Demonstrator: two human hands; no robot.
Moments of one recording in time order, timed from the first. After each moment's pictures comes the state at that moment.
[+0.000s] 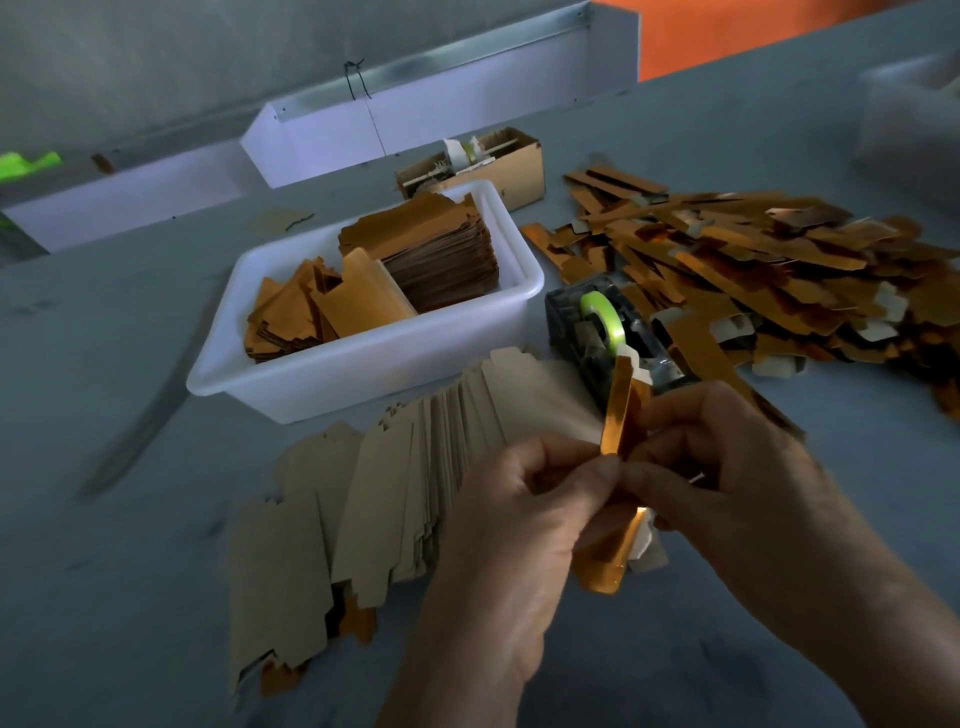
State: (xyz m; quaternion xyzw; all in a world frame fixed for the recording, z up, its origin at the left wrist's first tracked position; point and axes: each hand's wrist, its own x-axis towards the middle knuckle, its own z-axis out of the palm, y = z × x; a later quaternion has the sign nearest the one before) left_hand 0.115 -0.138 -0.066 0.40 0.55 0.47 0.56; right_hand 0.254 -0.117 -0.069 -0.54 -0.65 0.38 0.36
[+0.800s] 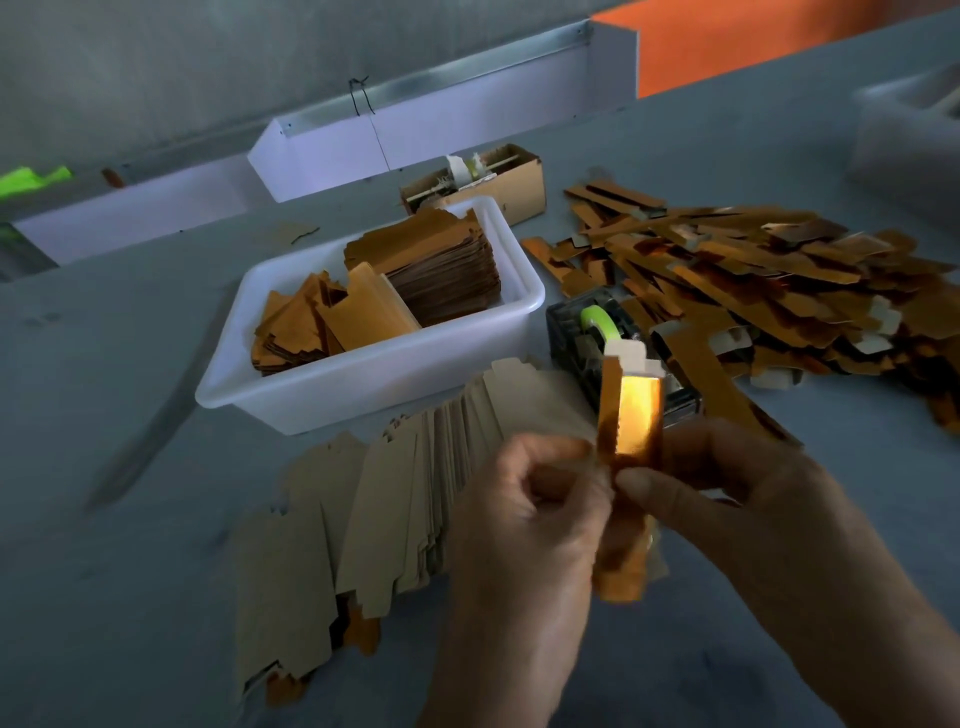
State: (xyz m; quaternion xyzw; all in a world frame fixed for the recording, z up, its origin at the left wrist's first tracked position) left_hand 0.125 -0.150 -0.055 0.43 0.60 0.50 0.45; right_hand 0.256 -0.127 -0.057 -0.55 -0.58 0.46 0.38
